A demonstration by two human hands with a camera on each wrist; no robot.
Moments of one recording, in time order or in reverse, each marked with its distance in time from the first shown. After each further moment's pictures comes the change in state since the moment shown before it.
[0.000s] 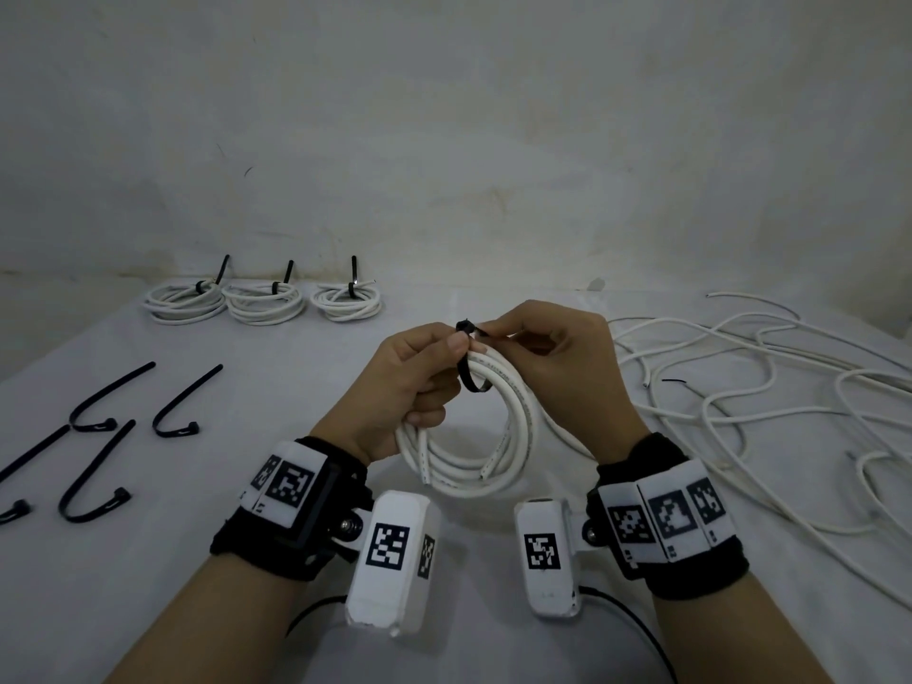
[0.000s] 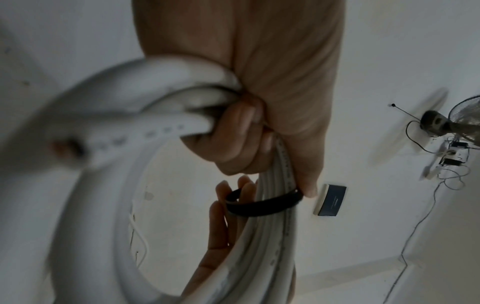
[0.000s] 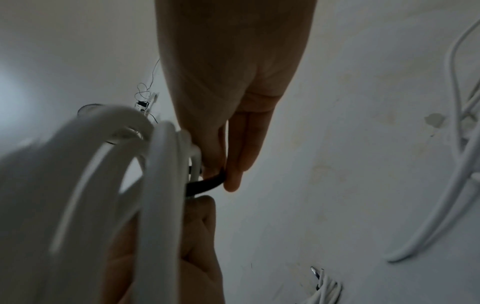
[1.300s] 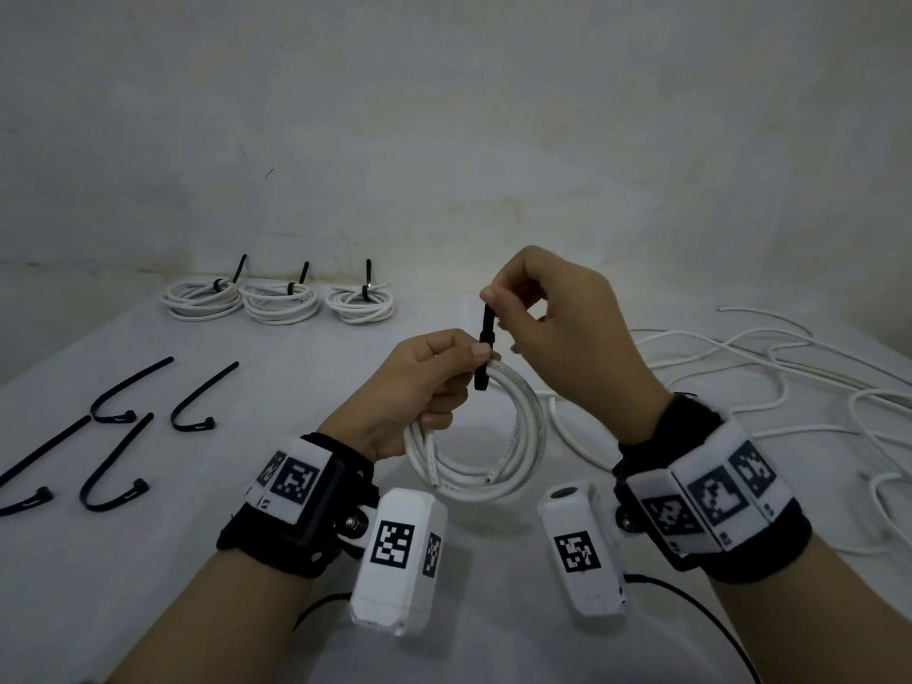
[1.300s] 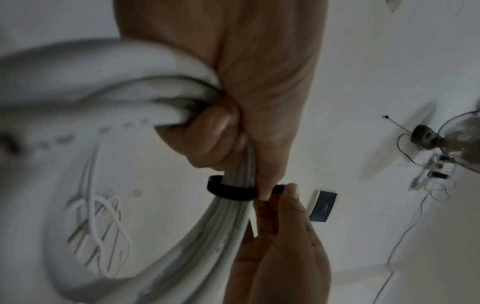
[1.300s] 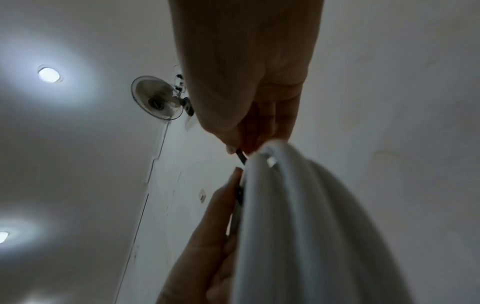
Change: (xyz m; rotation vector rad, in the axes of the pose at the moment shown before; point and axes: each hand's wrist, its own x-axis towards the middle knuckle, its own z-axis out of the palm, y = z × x) left_hand 0.000 0.006 -0.001 0.063 0.029 -0.077; right_hand 0.033 -0.032 0.004 -0.358 -0.090 -0.006
